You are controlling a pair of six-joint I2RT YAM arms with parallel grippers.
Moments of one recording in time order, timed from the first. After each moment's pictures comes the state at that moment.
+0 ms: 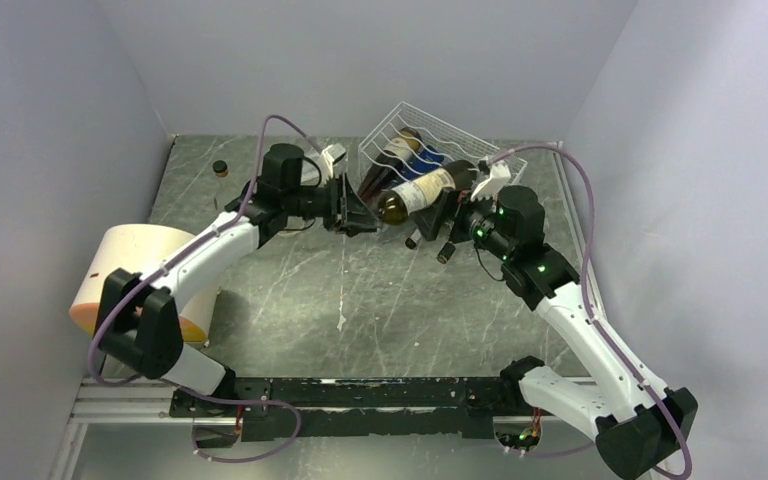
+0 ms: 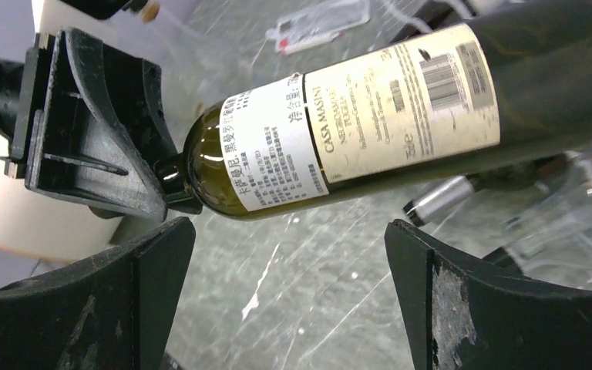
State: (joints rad) left arm -0.50 1.52 1.17 -0.04 0.88 -0.92; right arm 0.45 0.97 0.94 -0.22 -0.14 0.41
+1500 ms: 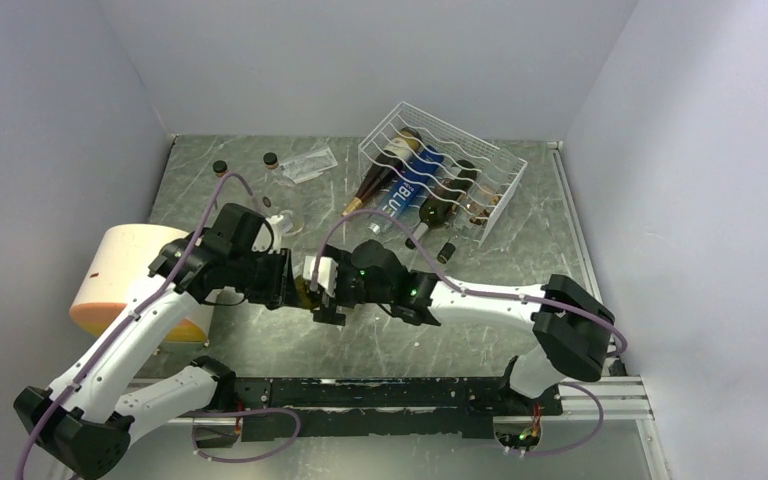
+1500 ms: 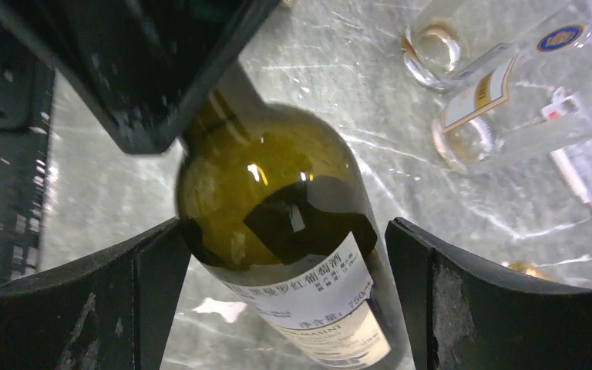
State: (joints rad) left arm -0.51 0.99 1.03 -1.06 0.31 -0.45; right arm 1.09 1.52 0.92 0.19 -0.23 -0.39
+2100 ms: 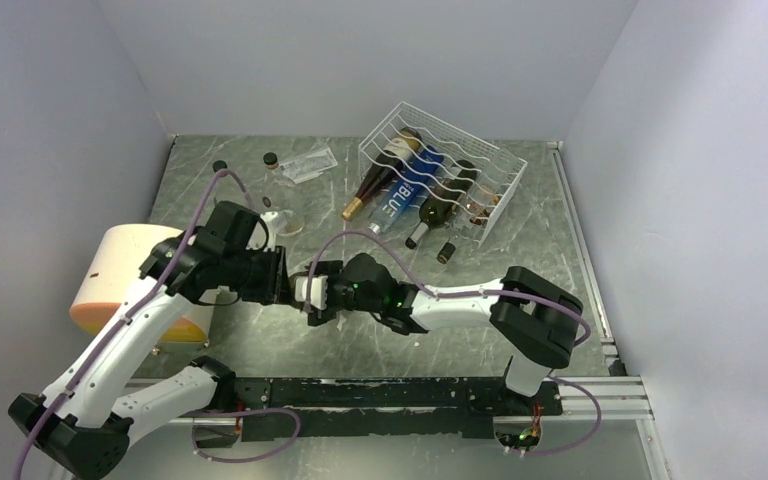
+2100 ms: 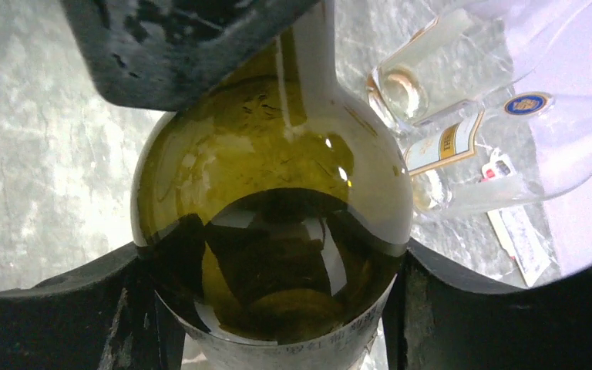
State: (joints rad) left arm -0.51 0.97 1.07 -1.12 0.26 -0.44; right arm 1.12 1.69 0.84 0.55 -0.19 -0.66
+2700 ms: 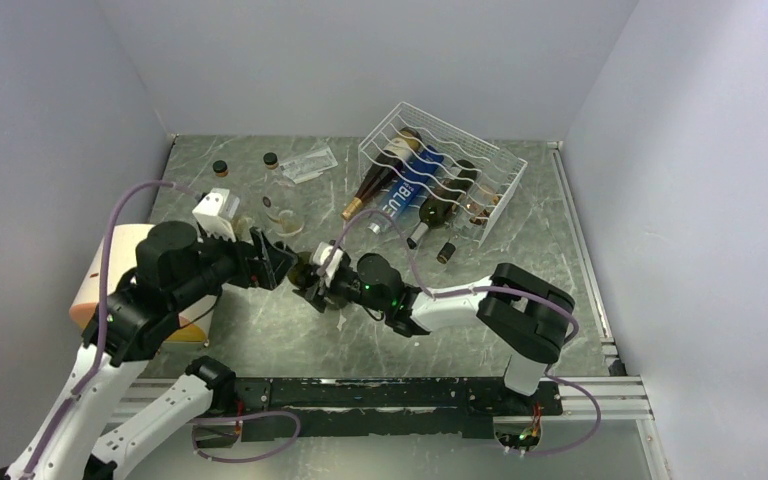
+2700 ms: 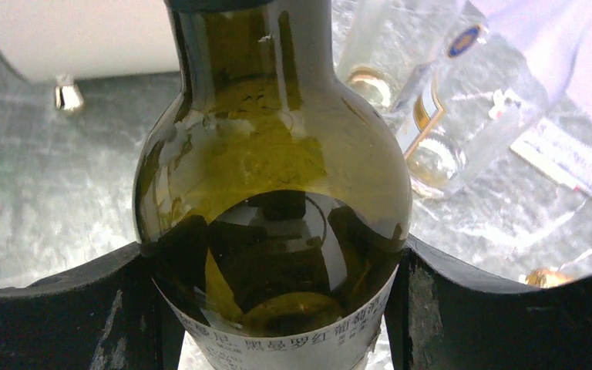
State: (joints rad) left arm -0.51 0.70 1.09 -0.80 0.10 -0.42; right arm 1.10 1.73 0.77 0.87 -0.08 -0.26
